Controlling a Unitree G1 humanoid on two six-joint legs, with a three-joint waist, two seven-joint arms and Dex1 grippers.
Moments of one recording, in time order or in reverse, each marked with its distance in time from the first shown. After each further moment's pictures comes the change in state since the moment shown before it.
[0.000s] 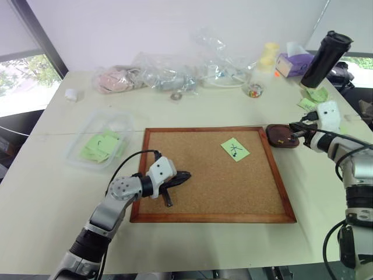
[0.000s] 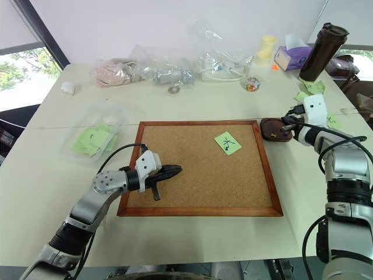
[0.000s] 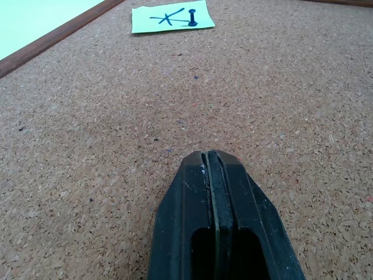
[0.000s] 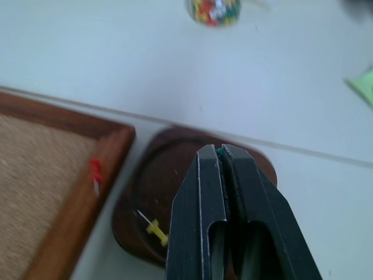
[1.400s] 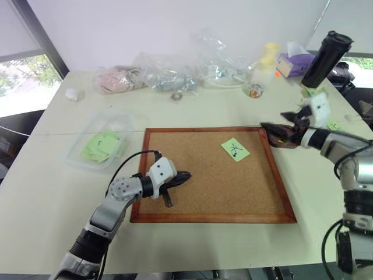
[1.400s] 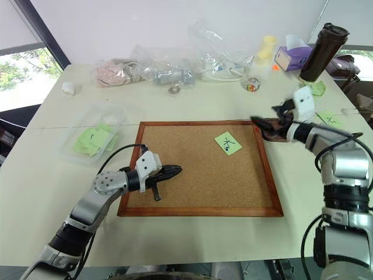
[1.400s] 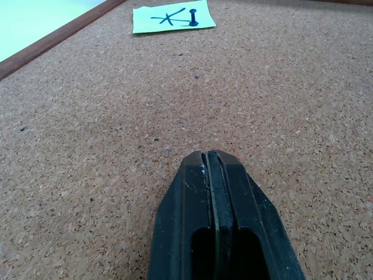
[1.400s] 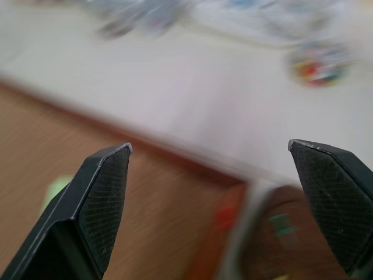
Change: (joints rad) left arm 0.005 0.000 -0.004 -0.003 0.003 -0.006 0.010; right arm 0.132 0.023 0.016 -0.409 0.143 0.154 0.179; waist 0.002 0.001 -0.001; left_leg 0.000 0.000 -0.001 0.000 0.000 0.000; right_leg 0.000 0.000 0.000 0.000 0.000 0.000
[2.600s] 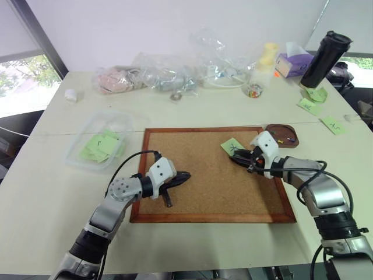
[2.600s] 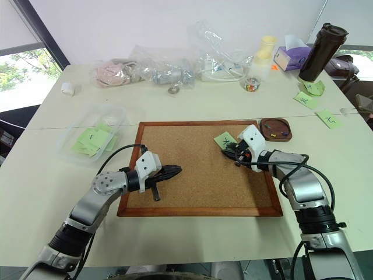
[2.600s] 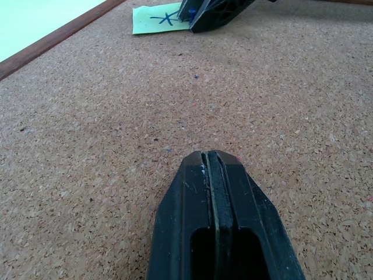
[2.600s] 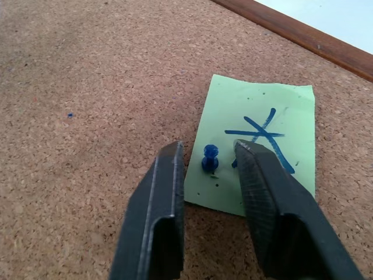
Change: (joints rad) left arm 0.006 0.001 0.001 -0.003 0.002 0.001 0.001; right arm 0.118 0.109 0.230 -0.043 -0.108 -0.169 0.023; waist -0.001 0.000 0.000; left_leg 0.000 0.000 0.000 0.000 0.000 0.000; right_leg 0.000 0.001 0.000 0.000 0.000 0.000
